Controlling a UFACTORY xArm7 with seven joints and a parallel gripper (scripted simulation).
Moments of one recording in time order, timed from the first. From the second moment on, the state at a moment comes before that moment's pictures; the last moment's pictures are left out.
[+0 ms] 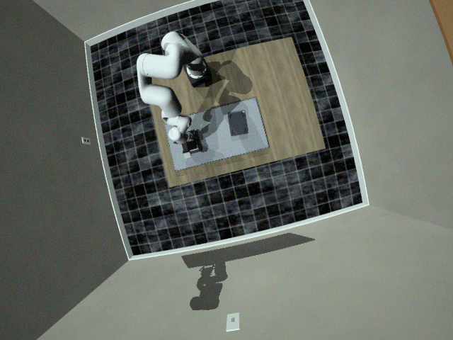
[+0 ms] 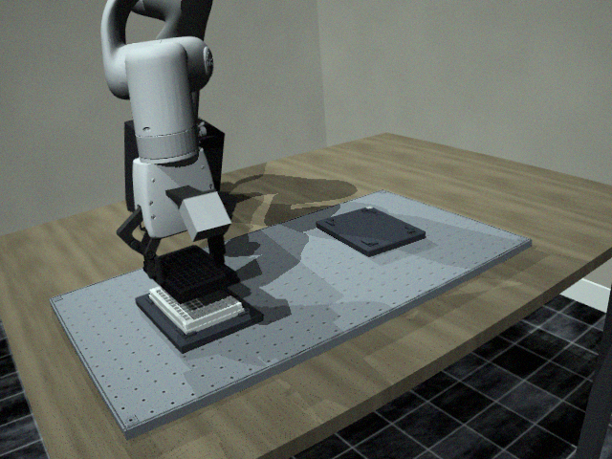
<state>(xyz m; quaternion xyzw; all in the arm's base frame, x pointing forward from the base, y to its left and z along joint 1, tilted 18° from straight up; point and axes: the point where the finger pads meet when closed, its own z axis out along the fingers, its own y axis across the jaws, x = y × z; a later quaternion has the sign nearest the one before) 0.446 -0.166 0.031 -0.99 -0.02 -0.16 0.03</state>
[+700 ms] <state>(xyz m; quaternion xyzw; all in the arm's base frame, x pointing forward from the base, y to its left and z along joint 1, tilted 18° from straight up) 0.453 -0.165 0.012 -0.99 -0.02 -0.15 0.03</state>
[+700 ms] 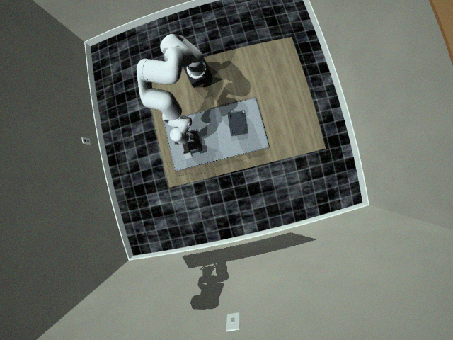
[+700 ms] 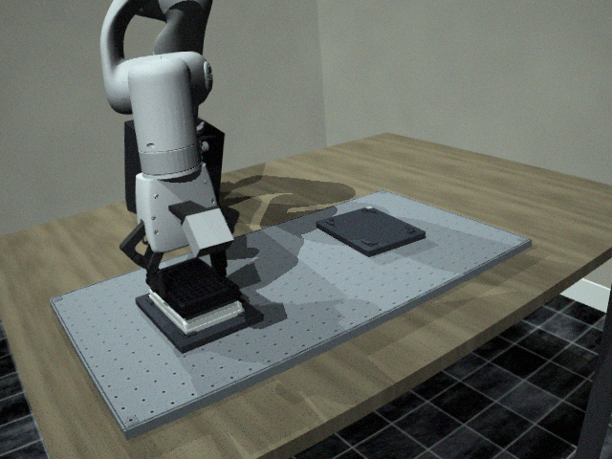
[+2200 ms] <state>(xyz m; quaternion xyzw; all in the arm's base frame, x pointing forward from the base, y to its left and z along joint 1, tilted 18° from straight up) 0.454 -0.164 0.008 -0.99 -0.02 -0.15 0.03</state>
